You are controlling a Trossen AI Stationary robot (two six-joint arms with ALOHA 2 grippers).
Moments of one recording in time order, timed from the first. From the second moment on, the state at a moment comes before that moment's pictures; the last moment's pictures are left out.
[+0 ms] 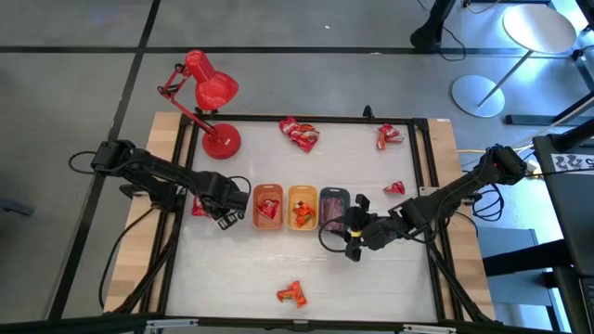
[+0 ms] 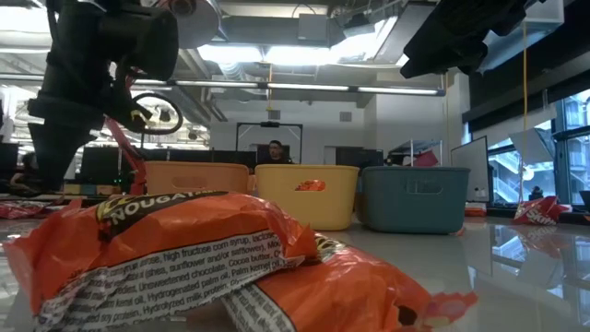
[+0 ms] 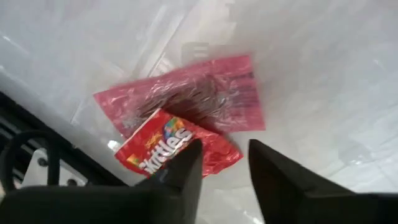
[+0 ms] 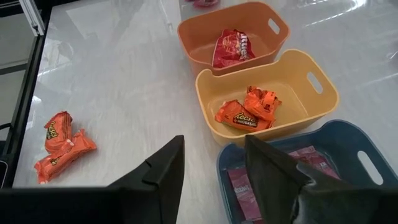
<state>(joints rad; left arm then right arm) -0.14 1.42 0.79 -1.12 -0.09 -0.83 0.50 1.37 0.91 -0.29 0.49 0.57</state>
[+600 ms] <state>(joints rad) -0.06 1.42 0.70 -1.12 -0.09 -0.88 0.50 1.37 0.91 -0.29 0.49 0.57</state>
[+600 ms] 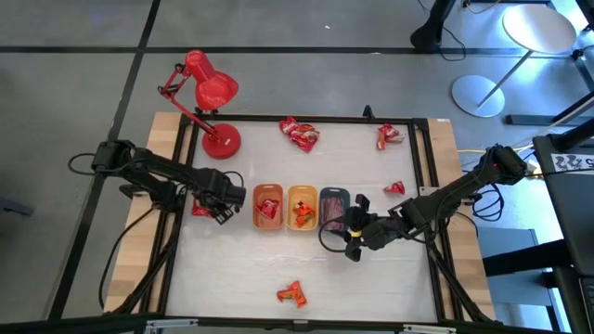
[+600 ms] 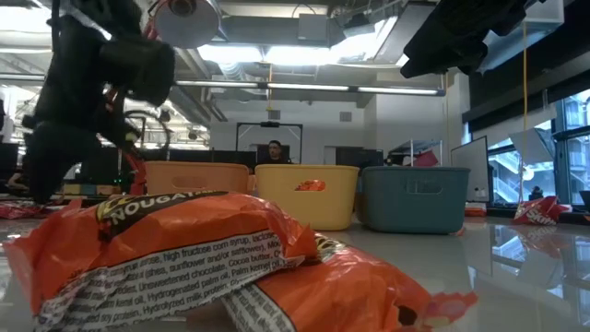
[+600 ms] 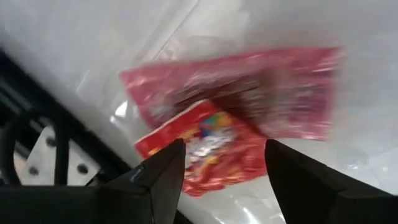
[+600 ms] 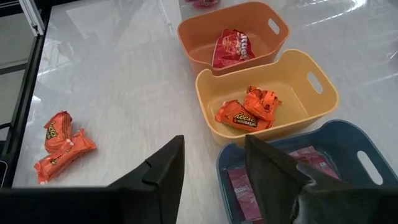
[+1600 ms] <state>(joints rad) -0.13 1.42 0.78 -1.18 -0.08 -0.91 0.50 1.37 0.91 -0.29 0.49 0.57</state>
